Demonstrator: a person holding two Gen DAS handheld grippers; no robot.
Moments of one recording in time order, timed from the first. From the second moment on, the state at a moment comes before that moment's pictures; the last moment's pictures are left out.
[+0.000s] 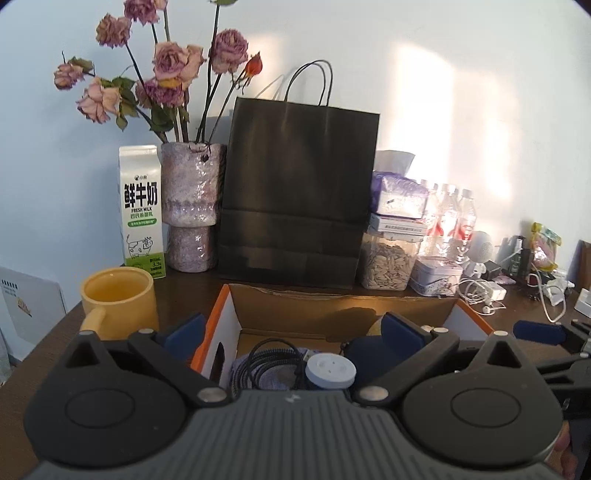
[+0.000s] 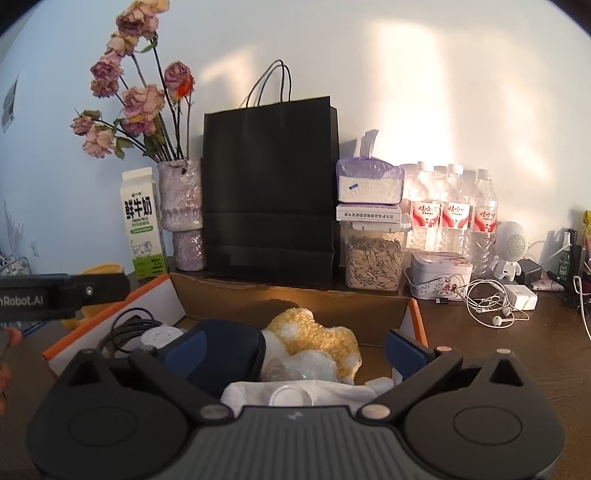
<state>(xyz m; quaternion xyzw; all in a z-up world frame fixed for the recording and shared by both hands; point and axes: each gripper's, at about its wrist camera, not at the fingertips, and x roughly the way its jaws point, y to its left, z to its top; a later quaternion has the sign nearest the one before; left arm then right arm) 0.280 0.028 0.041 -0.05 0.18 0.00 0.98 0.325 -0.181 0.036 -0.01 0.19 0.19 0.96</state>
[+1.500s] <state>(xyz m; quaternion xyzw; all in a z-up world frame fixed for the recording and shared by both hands) 0.088 0.028 0.030 -0.03 0.26 0.01 0.97 0.132 -0.206 0.054 0.00 0.24 0.20 0.95</state>
